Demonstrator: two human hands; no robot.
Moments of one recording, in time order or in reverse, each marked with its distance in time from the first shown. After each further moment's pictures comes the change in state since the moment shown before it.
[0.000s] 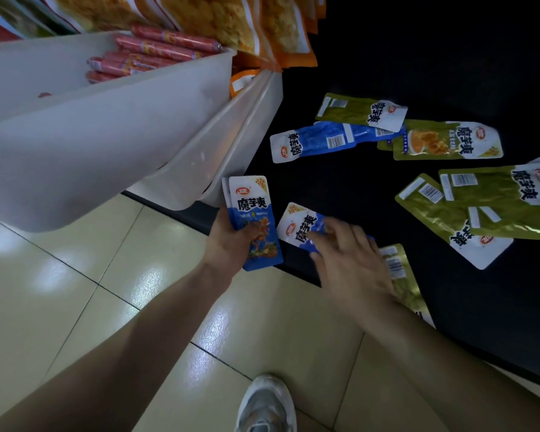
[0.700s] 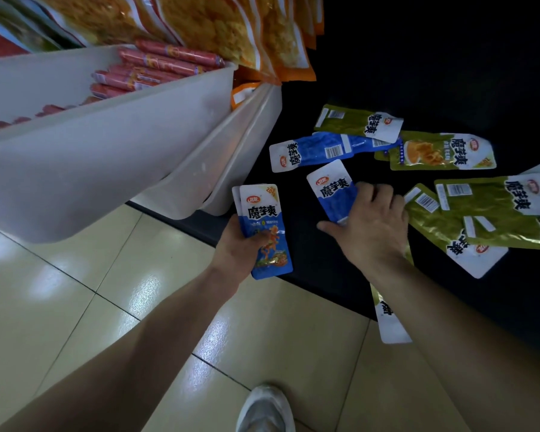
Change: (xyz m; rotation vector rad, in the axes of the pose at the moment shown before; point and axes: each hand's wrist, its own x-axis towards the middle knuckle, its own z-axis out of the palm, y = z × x) left_hand 0.001 0.003 0.011 -0.001 -0.094 -0.025; right_hand 0.064 0.022 -0.029 -0.013 -0.053 0.440
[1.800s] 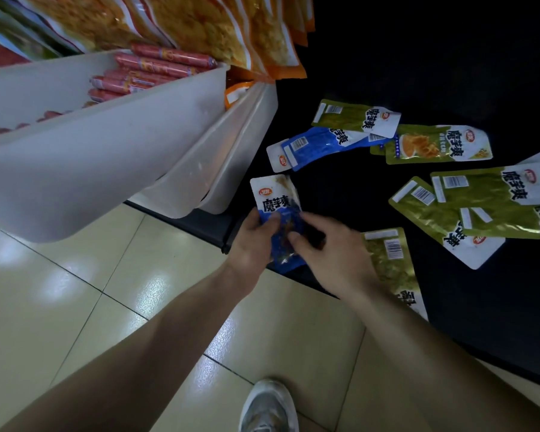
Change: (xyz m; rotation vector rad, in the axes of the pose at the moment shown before) left_hand -0.017 0.015 0.027 -0.179 -0.107 -0.018; right_hand -0.053 -0.022 -0.013 0.731 -0.232 -0.102
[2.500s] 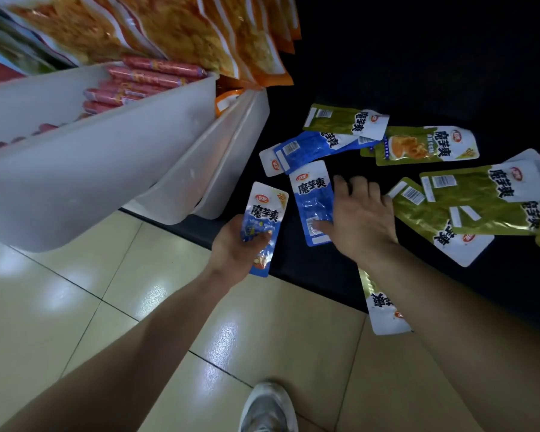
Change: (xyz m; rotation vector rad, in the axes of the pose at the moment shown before) left_hand 0.013 -0.008 -0.030 0.609 0.111 0.202; right_hand 0.051 0.017 -0.035 -0.860 0.007 0.031
